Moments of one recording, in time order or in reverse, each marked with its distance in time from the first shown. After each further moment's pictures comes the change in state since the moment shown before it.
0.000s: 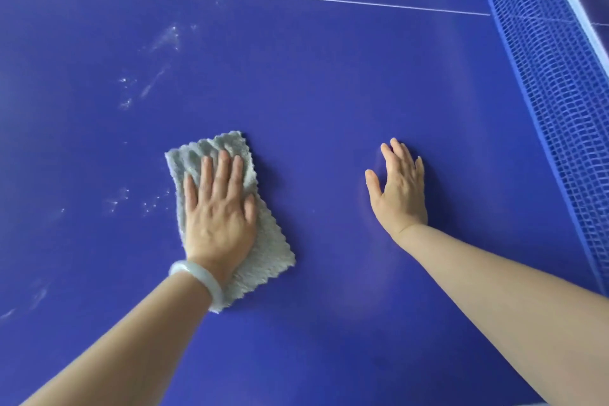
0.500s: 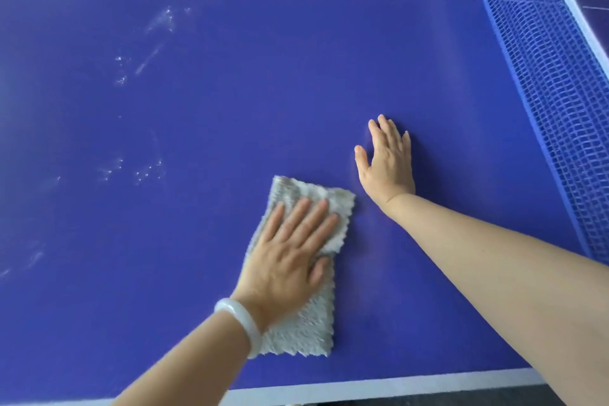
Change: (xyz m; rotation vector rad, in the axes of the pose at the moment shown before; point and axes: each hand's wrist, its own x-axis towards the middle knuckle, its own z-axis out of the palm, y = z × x) left_hand -0.101 0.071 0.025 -0.004 -0.106 0.514; right_hand -0.002 0.002 -0.002 -0.023 -0.018 -0.052
